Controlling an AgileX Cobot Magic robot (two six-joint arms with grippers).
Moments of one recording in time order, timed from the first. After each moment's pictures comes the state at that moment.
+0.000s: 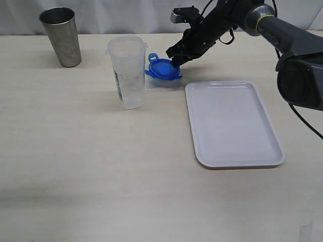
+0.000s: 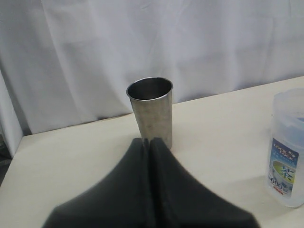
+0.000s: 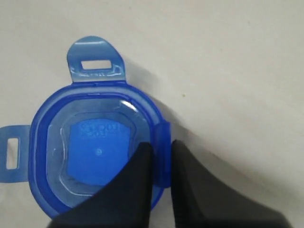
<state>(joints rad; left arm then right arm) -0.26 0.85 -0.40 -0.79 -0.22 0.92 0.21 2.64 -2.41 0.45 1.08 -0.51</state>
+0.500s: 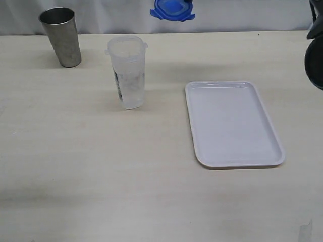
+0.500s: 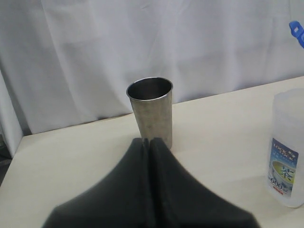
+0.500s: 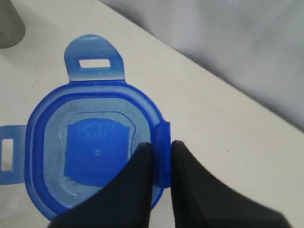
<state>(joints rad) -0.26 0.85 -0.40 -0.79 -0.22 0.92 0.26 2.40 -2.57 0.20 1.17 -0.43</state>
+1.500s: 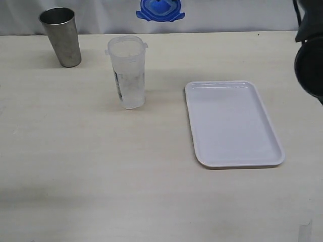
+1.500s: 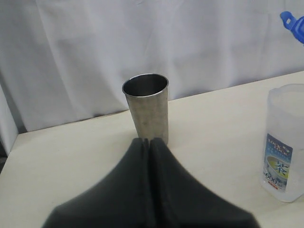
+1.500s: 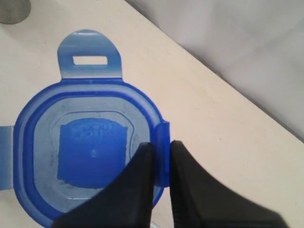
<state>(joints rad) -0.26 0.85 -0.40 -0.79 -0.20 0.92 0.40 2.33 -2.54 -0.03 1.21 -0.34</state>
